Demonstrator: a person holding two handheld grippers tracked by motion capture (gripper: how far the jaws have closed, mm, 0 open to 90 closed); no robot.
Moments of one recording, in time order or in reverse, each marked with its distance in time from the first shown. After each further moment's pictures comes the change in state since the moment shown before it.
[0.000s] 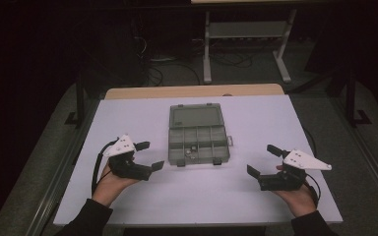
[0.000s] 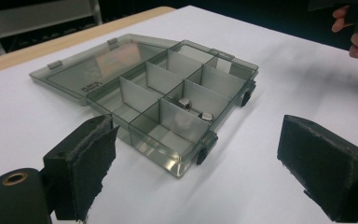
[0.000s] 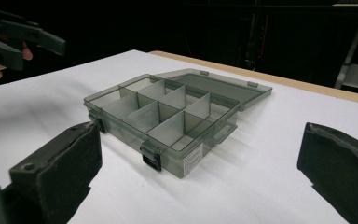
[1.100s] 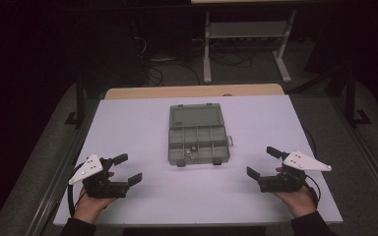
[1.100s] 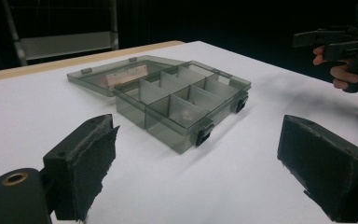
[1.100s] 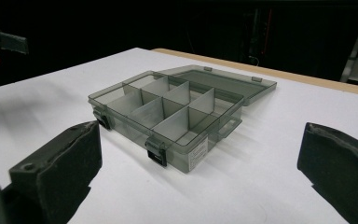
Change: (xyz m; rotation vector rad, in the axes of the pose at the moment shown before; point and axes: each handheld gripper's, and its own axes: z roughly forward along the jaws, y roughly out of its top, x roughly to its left) left arm -0.005 -0.044 -0.058 -0.166 0.039 -0.078; right arm 0.001 -0.003 -0.001 0.006 0.012 0.019
